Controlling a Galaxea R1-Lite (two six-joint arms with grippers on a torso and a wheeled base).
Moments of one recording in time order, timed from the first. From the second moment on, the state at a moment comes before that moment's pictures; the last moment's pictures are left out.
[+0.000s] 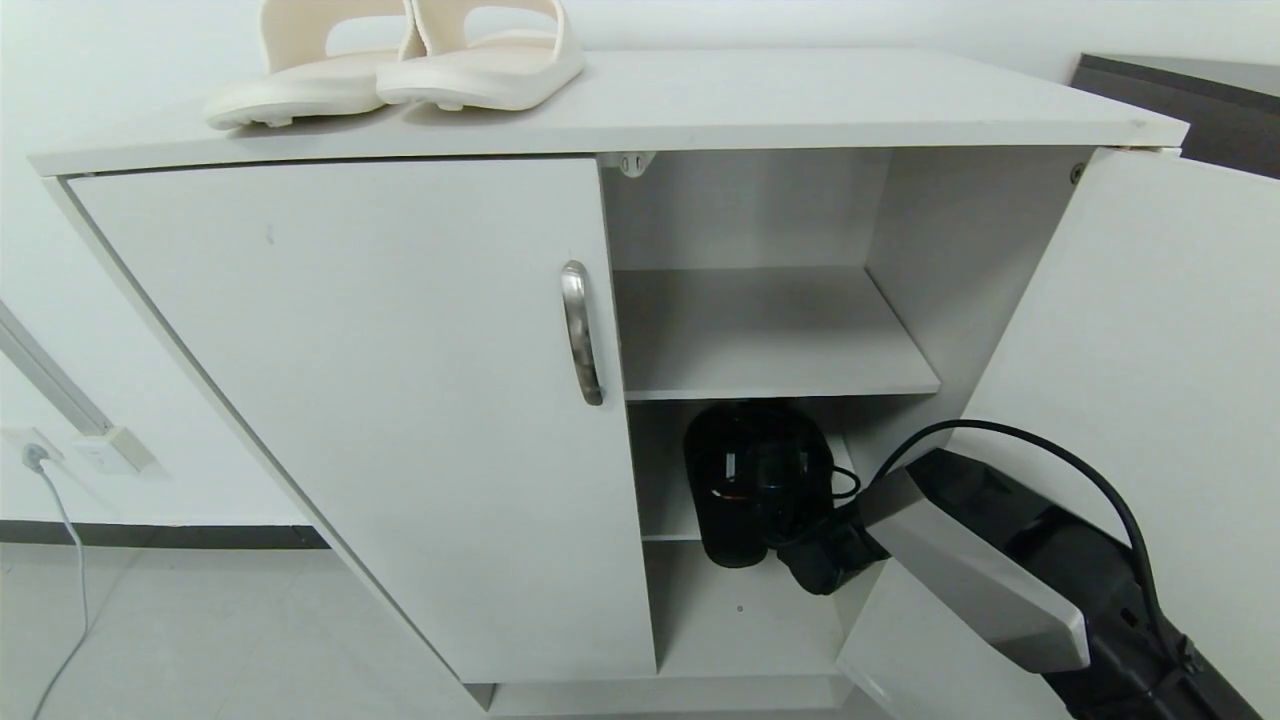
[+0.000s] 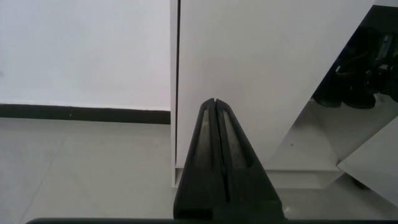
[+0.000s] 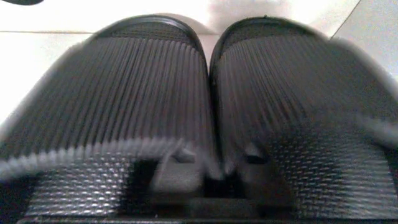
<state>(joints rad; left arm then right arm) 0.00 0.00 0.00 0.00 0.03 -0.09 0.59 2.69 -1.69 -0.86 -0.62 0.09</state>
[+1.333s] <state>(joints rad) 0.00 0.00 0.00 0.00 0.03 -0.09 0.72 2.35 -0.97 -1.19 -0.61 0.10</state>
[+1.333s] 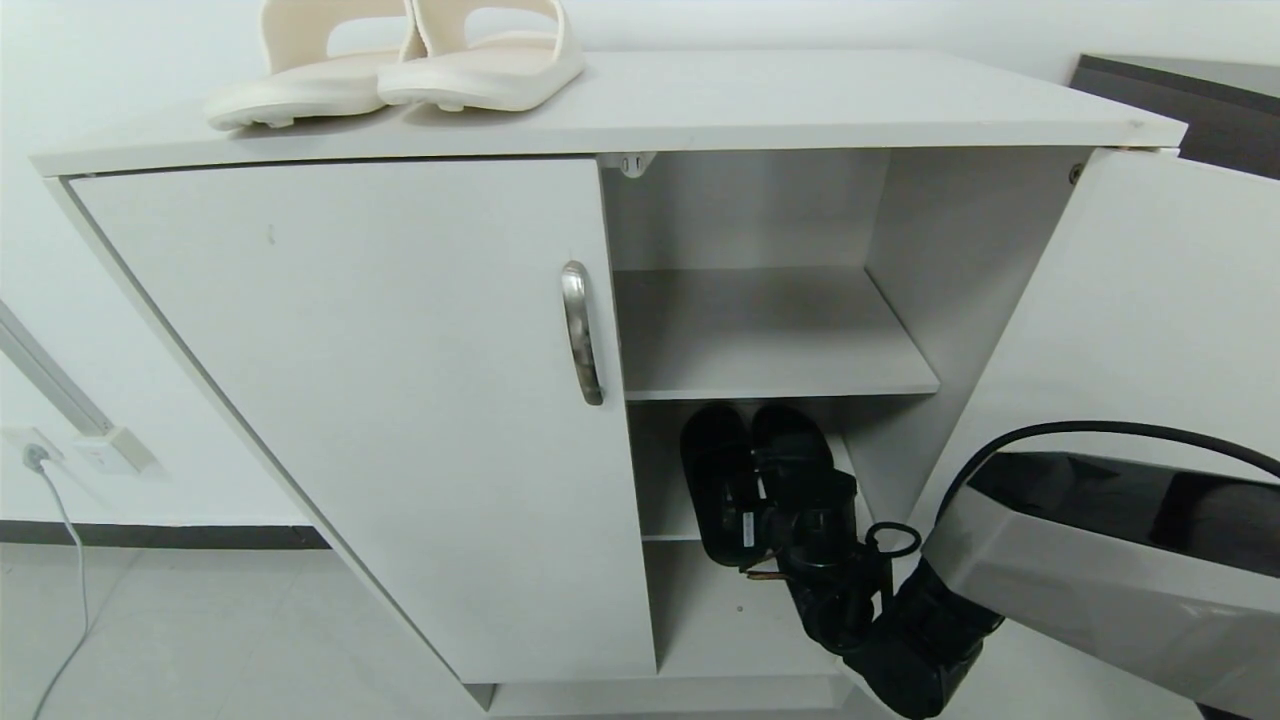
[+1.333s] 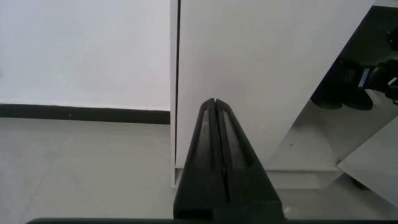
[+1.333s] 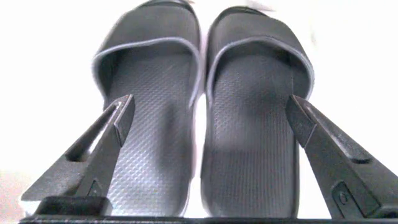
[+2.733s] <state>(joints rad) 0.00 0.00 0.00 0.00 0.02 -0.09 0.73 2.34 -0.93 -1.24 -0.63 0.09</state>
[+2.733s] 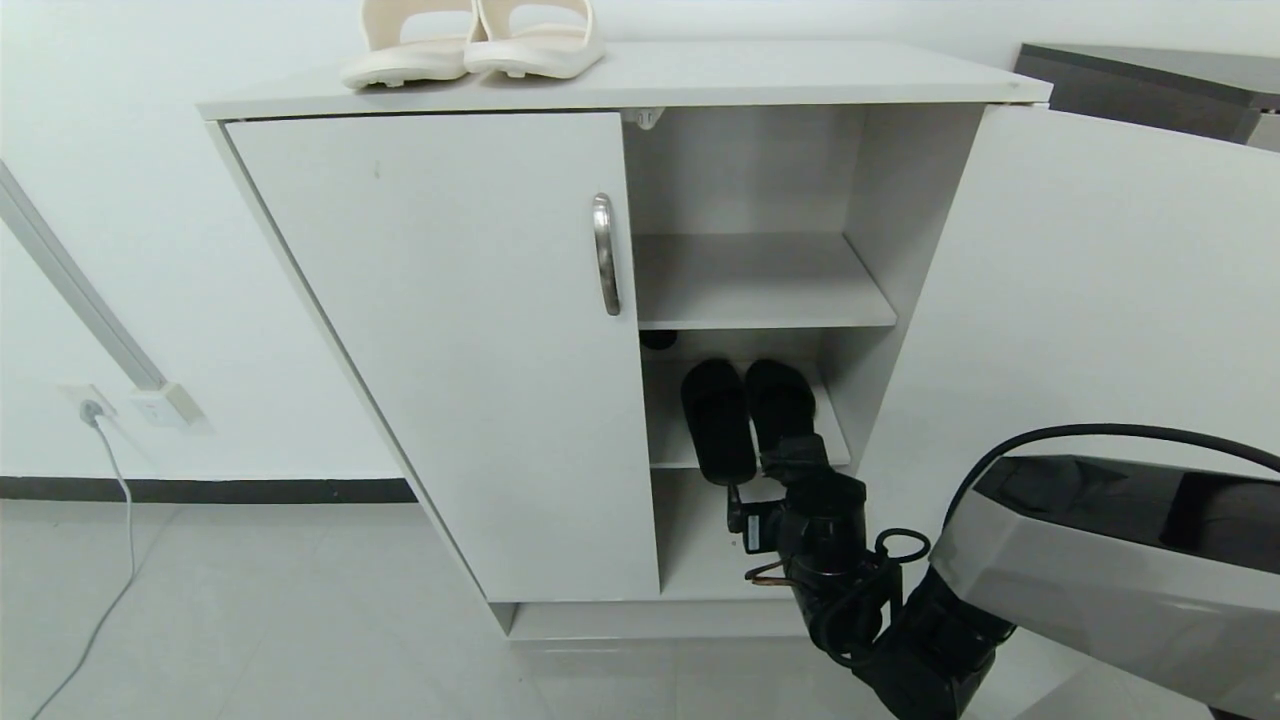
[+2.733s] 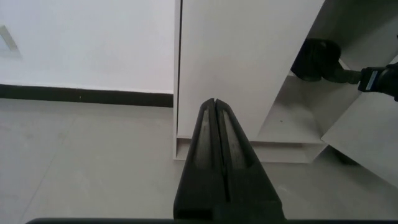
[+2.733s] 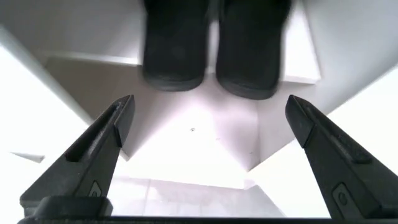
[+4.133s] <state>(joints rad) 0.00 0.00 0.00 0.00 0.02 -0.09 0.73 2.34 -0.91 -1.29 -0.63 0.04</state>
